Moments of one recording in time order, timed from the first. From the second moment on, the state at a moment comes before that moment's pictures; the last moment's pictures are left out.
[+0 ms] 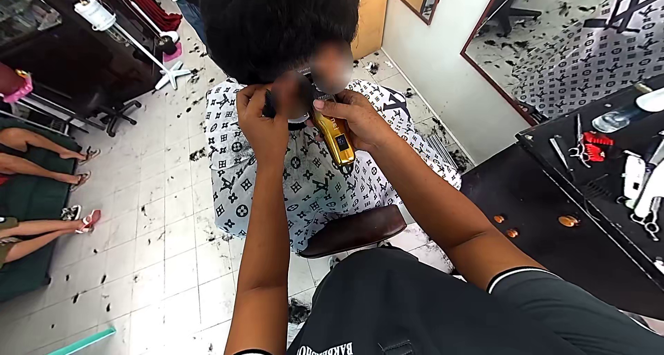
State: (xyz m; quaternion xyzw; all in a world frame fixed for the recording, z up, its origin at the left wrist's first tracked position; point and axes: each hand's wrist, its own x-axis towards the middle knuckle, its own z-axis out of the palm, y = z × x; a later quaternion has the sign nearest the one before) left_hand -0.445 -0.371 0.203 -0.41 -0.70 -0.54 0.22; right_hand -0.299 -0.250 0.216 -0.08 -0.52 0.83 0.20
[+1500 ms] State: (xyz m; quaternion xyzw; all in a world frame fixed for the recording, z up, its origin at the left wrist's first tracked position) left_hand -0.448 -0.370 0.200 -0.41 -0.69 -0.55 0.22; right_hand -0.297 -0.255 0.222 -0.06 -0.46 0.86 0.20
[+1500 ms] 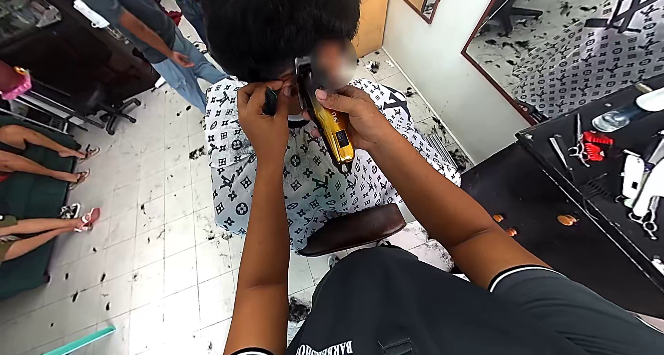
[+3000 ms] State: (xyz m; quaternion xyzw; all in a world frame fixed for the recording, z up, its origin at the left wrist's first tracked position) left_hand -0.450 -0.370 0.198 -0.42 -0.69 -0.56 0.22; right_hand -0.303 -0.260 0.219 -0.08 -0.52 0.82 0.22
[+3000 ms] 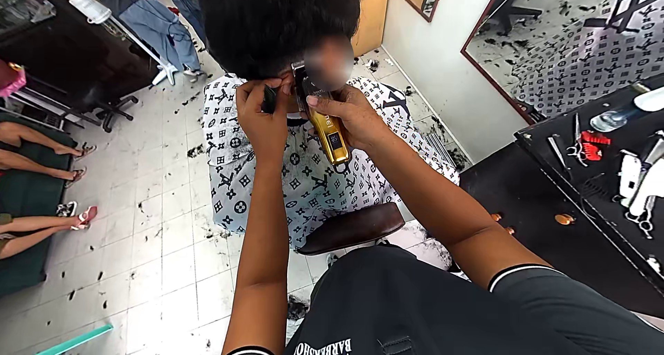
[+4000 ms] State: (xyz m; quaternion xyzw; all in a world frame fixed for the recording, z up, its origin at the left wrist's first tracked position) left_hand -0.447 -0.371 0.199 -0.41 -0.68 -0.57 0.19; right_hand -0.301 -0.268 0.221 -0.02 -0.47 0.84 0.26
